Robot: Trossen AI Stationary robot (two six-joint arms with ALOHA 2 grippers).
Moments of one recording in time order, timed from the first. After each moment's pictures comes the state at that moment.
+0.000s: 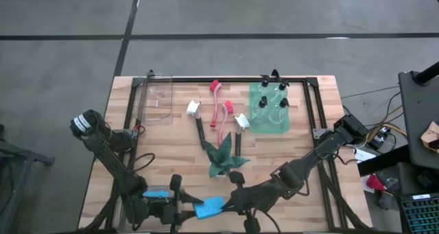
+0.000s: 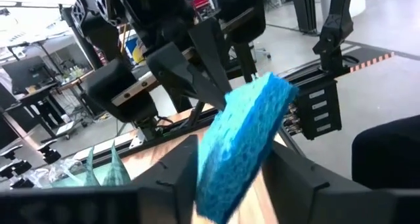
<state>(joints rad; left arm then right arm) -0.92 1.57 1.00 0.50 -0.88 0.24 0.61 1.80 1.54 -0.23 0.21 0.34</state>
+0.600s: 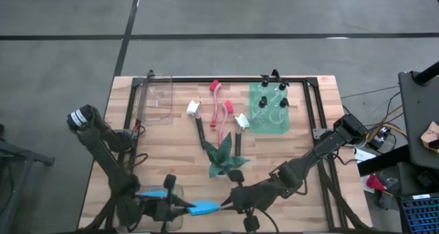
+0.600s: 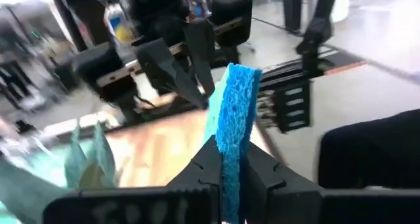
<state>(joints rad) -0.97 1.48 1.00 0.32 -0.87 0.02 0.61 1.80 1.53 -0.24 0.21 0.28</state>
